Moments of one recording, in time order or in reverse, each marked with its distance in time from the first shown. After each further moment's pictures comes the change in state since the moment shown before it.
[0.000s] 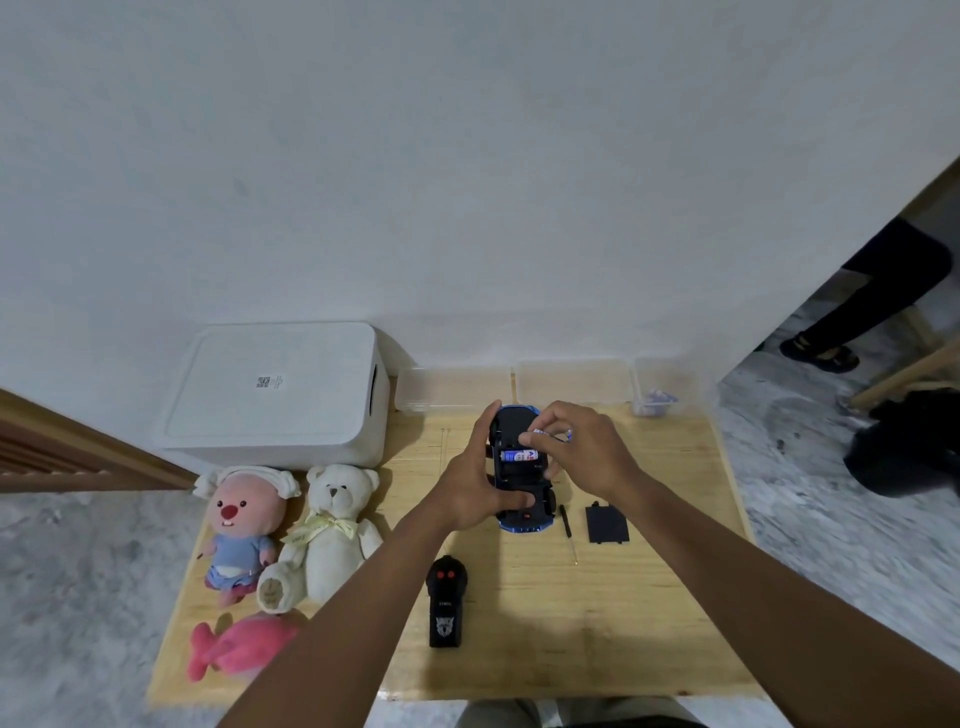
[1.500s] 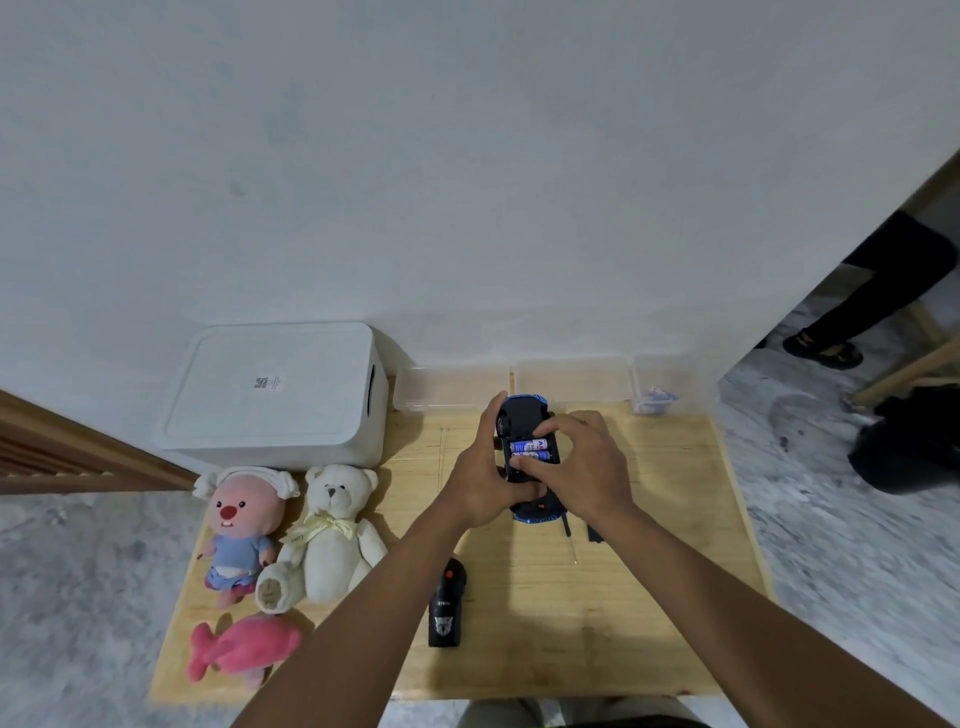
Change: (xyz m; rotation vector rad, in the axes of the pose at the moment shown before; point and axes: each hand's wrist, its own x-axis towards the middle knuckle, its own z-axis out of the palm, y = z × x) left_hand 0.004 0.015 0.015 -0.081 0.088 0.046; right_hand -0.016 0.017 0.021 -0.210 0.256 0.054
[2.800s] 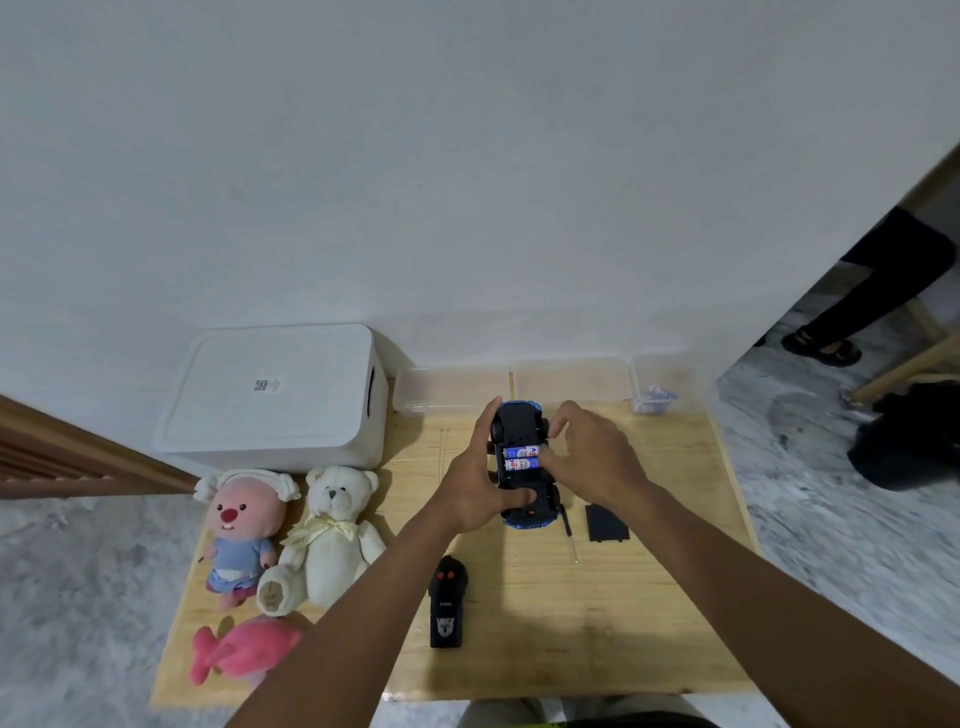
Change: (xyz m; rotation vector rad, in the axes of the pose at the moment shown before) left_hand -0.003 -0.012 -0.009 0.072 -0.045 0.011; right_hand 0.013 -0.005 -0.022 -0.201 -0.184 -0.075
